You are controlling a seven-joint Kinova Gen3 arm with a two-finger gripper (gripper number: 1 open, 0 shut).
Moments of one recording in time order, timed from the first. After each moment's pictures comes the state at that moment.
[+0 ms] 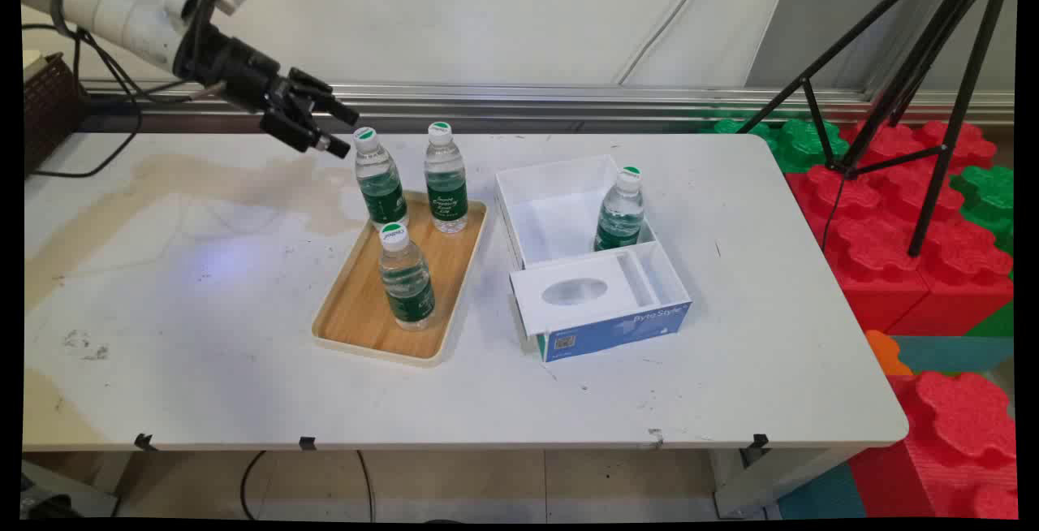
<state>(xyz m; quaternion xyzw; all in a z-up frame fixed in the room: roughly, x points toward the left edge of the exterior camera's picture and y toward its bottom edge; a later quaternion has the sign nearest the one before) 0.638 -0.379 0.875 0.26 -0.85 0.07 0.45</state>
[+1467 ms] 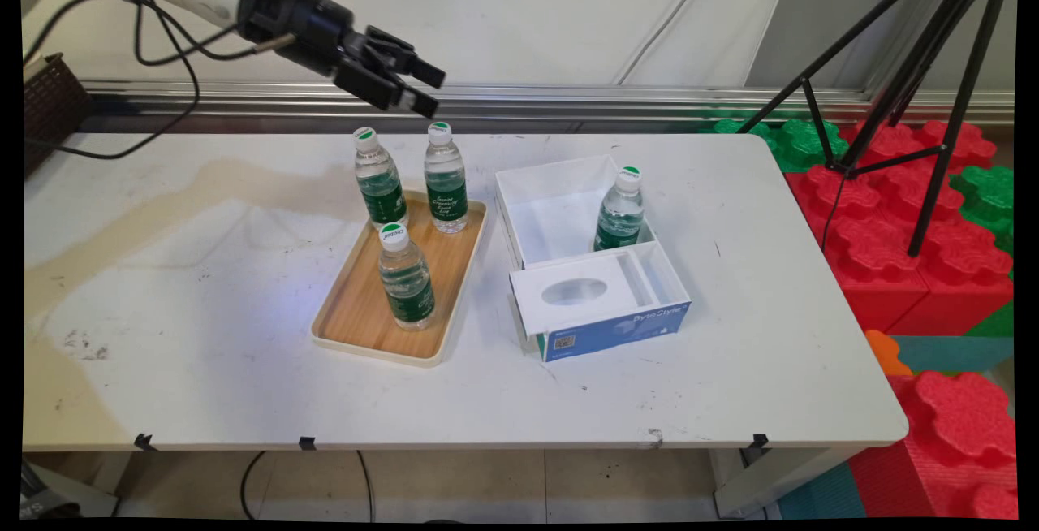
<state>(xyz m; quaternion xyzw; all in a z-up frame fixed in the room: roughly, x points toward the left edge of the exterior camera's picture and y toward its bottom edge) 0.521 -0.393 0.933 0.23 -0.81 0.04 0.53</state>
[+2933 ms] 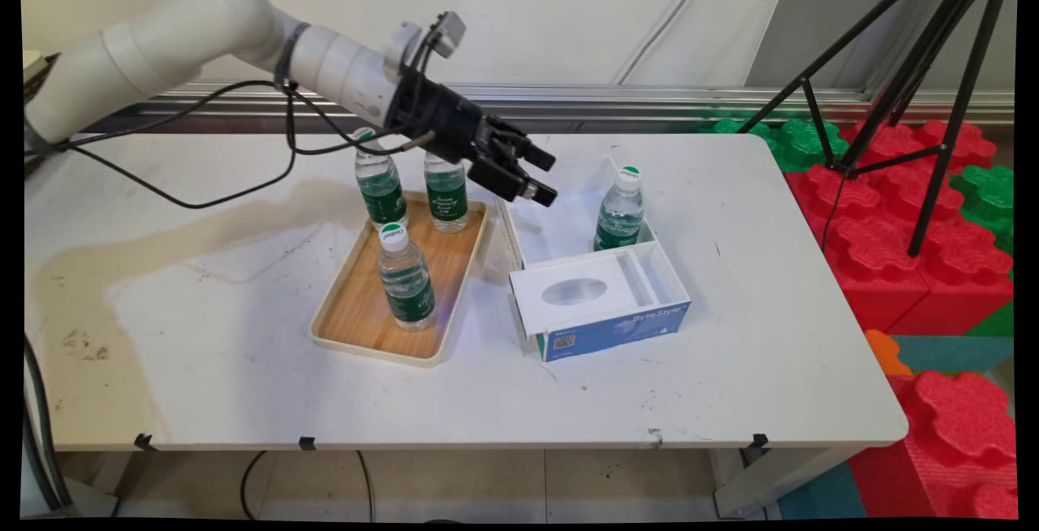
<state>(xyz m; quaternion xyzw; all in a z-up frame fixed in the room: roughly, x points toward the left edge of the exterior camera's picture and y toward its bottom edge) 0.390 -0.430 0.838 0.21 -0.82 0.00 0.54</state>
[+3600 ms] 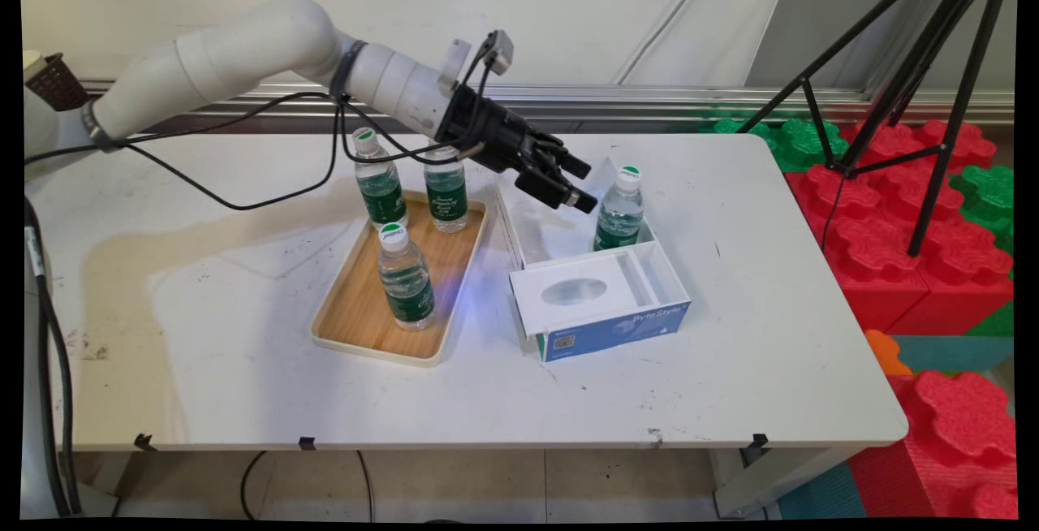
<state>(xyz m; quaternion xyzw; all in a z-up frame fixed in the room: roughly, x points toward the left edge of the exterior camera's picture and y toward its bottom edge) 0.350 -0.466 0.811 0.21 -0.82 0.00 0.54</state>
